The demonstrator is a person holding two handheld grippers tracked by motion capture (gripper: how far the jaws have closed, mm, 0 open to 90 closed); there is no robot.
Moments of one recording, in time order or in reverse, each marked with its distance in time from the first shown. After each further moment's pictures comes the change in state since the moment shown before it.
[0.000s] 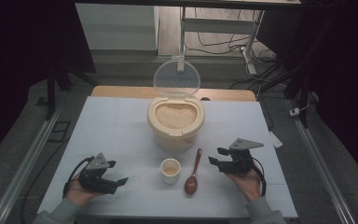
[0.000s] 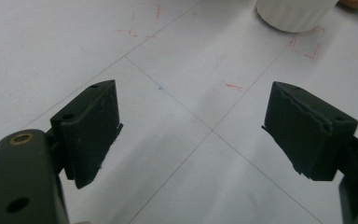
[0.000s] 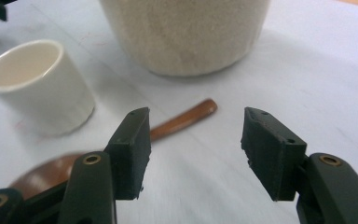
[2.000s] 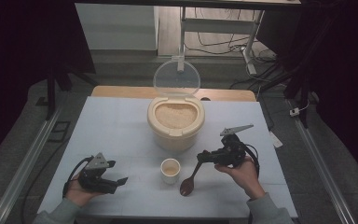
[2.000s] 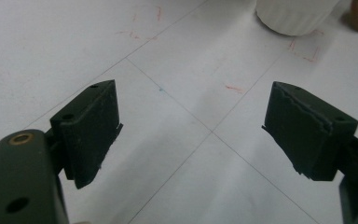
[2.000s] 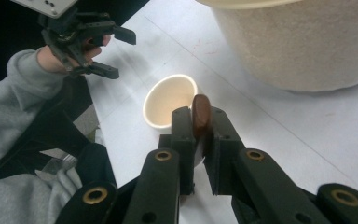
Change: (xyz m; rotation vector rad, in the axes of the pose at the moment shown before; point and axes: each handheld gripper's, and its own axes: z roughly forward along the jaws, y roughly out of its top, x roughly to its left) left arm 0.000 0.000 -0.001 -0.003 -0.002 -0.007; right arm 0.021 0.062 0.009 0.155 0.401 0.201
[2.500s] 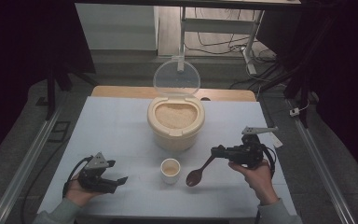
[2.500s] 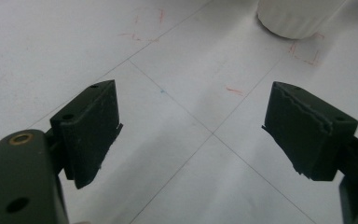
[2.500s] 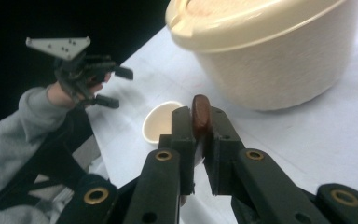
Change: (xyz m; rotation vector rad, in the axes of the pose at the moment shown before) left arm 0.000 0.000 -0.001 -0.010 0.005 -0.009; right arm 0.004 -0.011 -0.045 -0.163 -0.037 0.023
